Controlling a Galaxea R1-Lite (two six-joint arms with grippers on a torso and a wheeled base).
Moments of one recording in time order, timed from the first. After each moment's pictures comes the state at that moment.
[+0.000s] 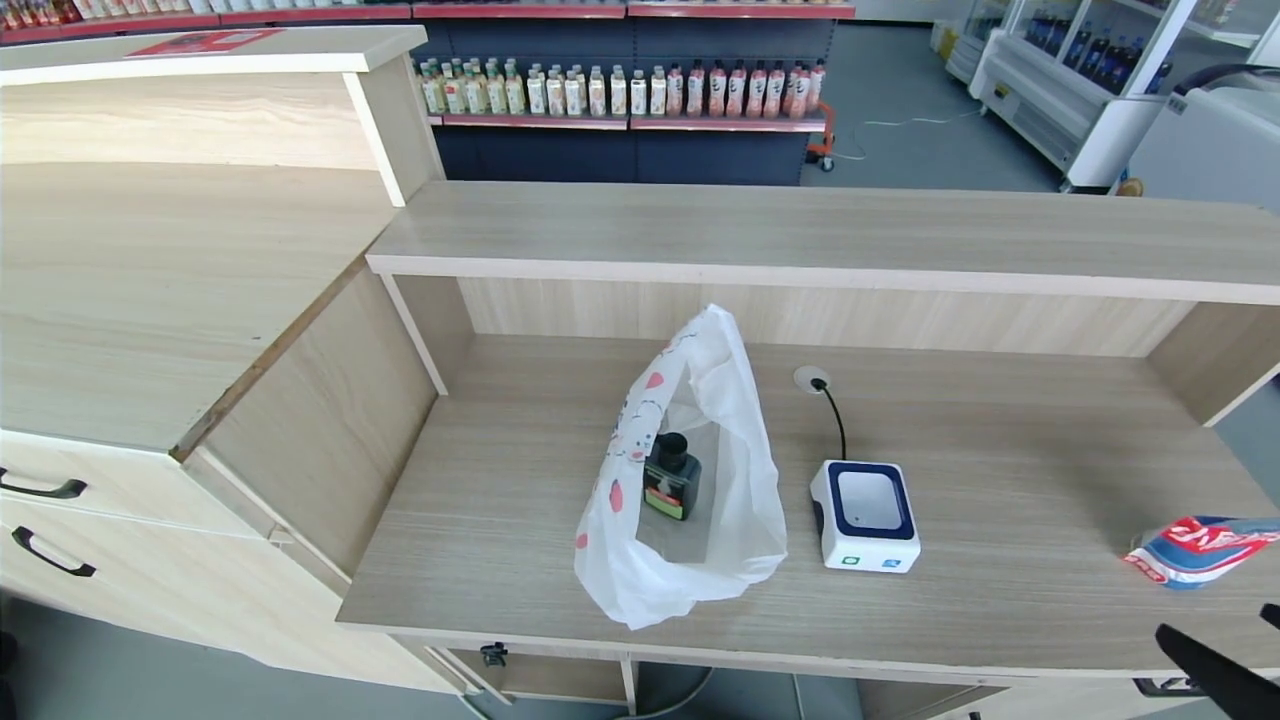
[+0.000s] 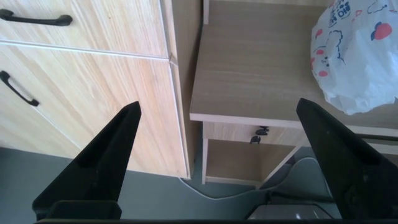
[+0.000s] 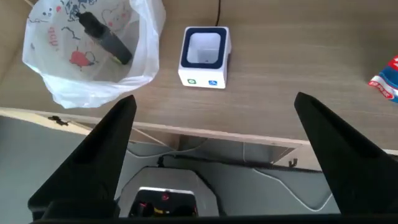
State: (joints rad) left arm 0.00 0.00 0.00 0.00 0.01 0.00; right arm 0.12 0.58 -0.14 -0.28 0.05 0.09
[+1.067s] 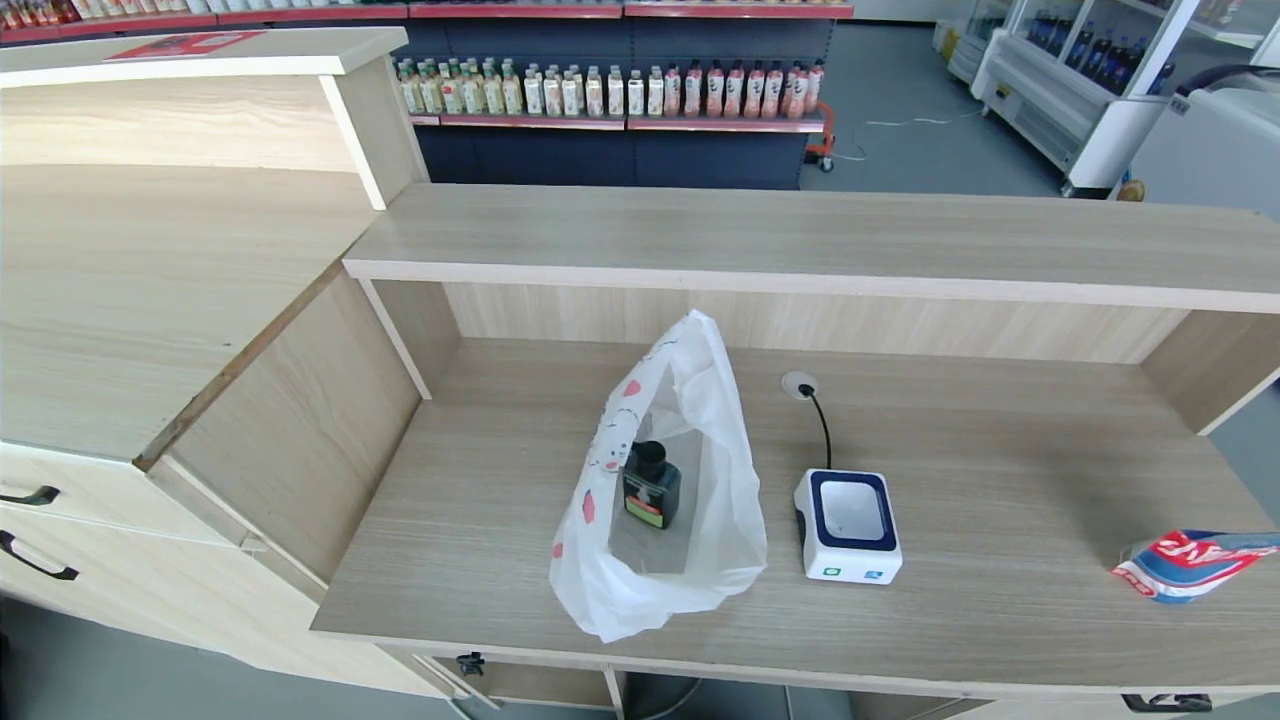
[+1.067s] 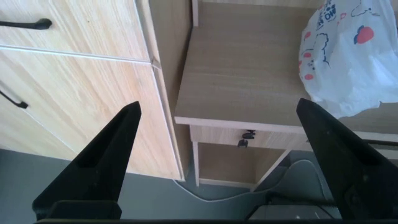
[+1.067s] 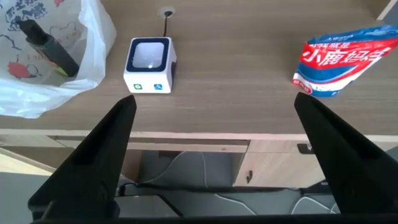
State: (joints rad) left arm 0.00 0.00 0.00 0.00 0.01 0.00; right arm 0.01 0.00 0.00 0.00 -0.01 0.01
